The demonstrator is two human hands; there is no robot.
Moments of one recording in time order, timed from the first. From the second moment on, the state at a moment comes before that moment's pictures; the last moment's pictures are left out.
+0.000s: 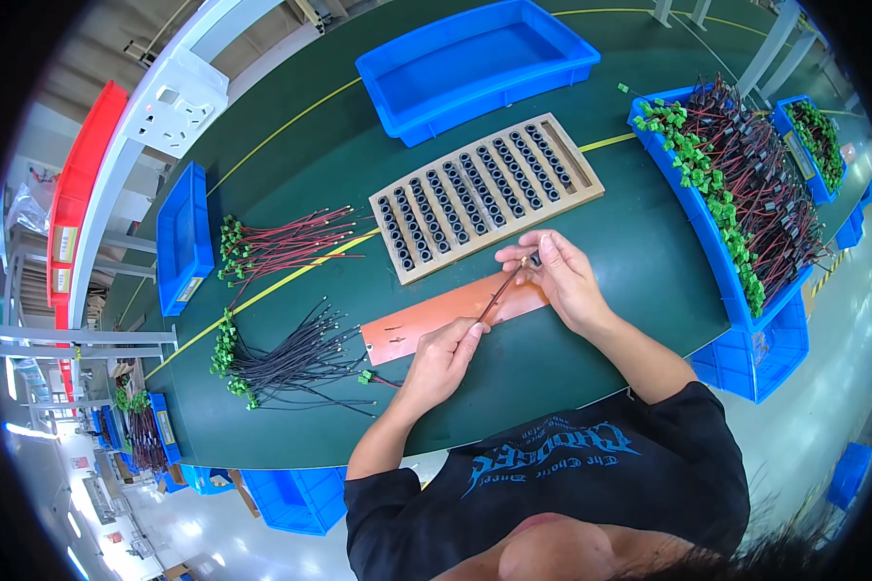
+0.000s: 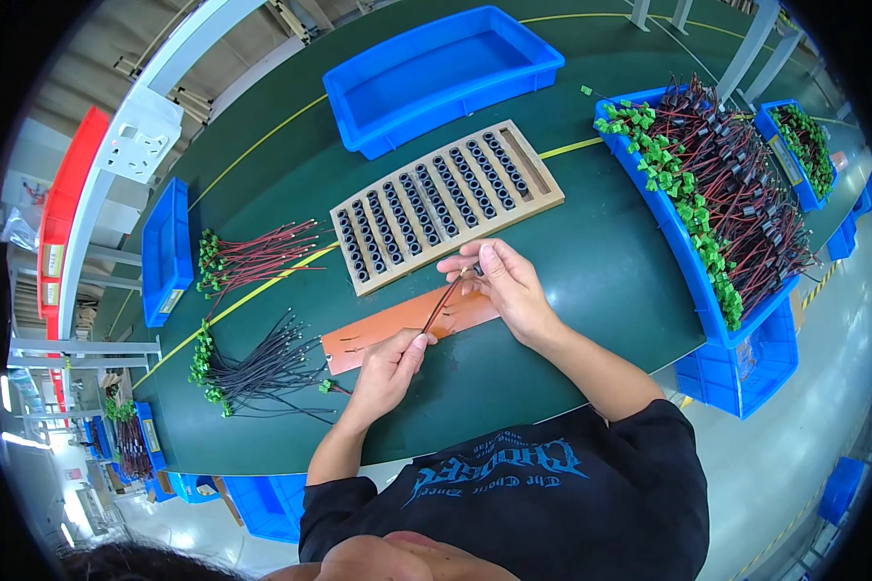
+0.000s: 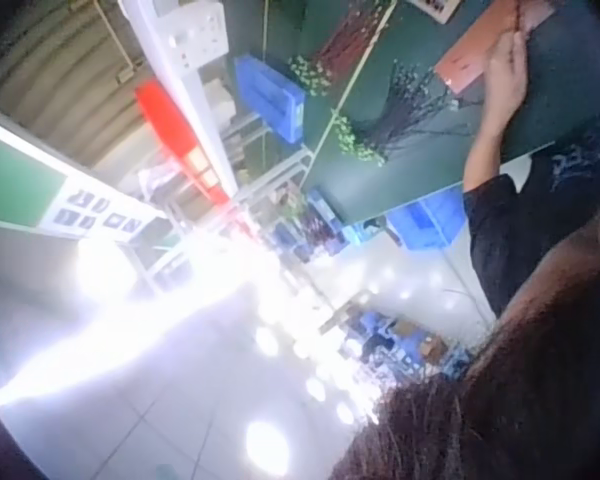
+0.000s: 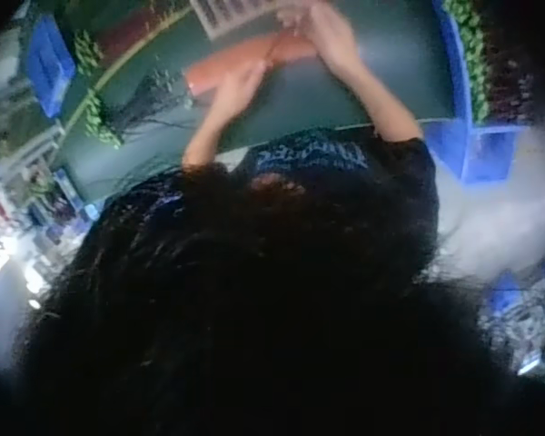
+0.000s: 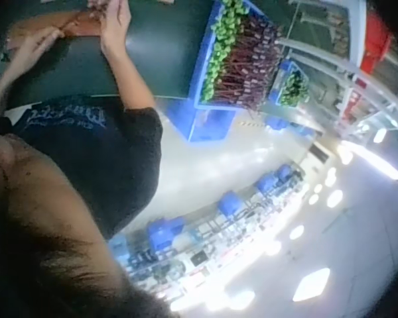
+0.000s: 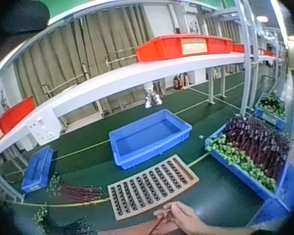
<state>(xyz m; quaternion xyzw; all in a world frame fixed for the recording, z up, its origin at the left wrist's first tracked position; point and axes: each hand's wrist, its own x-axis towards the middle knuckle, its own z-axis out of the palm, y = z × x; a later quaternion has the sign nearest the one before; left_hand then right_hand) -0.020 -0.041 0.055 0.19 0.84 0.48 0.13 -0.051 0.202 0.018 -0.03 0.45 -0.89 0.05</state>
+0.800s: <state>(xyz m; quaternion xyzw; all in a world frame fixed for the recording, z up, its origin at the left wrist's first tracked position) -0.022 -0.039 0.066 0.18 0.85 0.46 0.19 -0.034 0.186 0.028 -0.11 0.50 -0.84 0.16</state>
